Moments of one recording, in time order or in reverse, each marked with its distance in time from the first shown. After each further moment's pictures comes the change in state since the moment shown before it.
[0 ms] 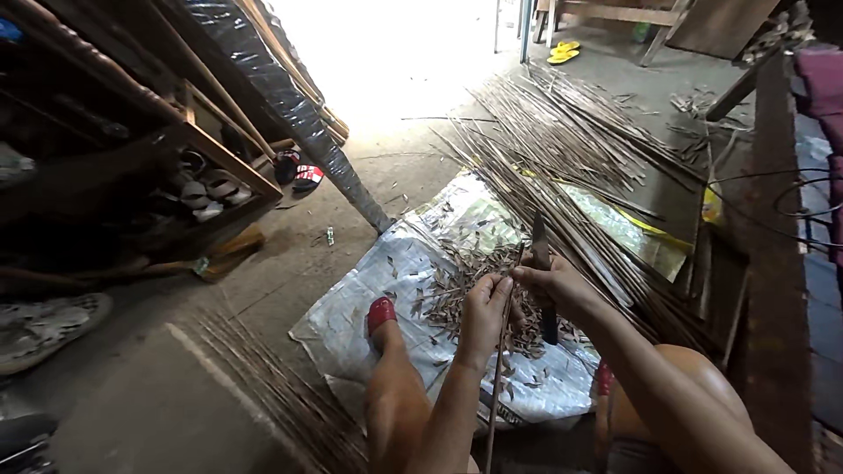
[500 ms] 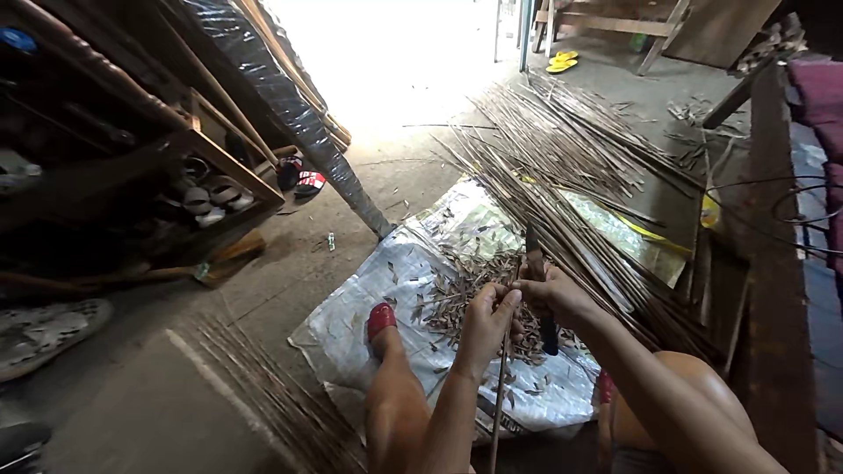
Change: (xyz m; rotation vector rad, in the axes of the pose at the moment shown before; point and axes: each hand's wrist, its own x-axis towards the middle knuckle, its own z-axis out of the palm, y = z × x) left_hand -0.004 0.001 -0.006 0.050 -0.084 -0.033; right_hand 0.001 0.006 0.000 0.029 -0.084 0.015
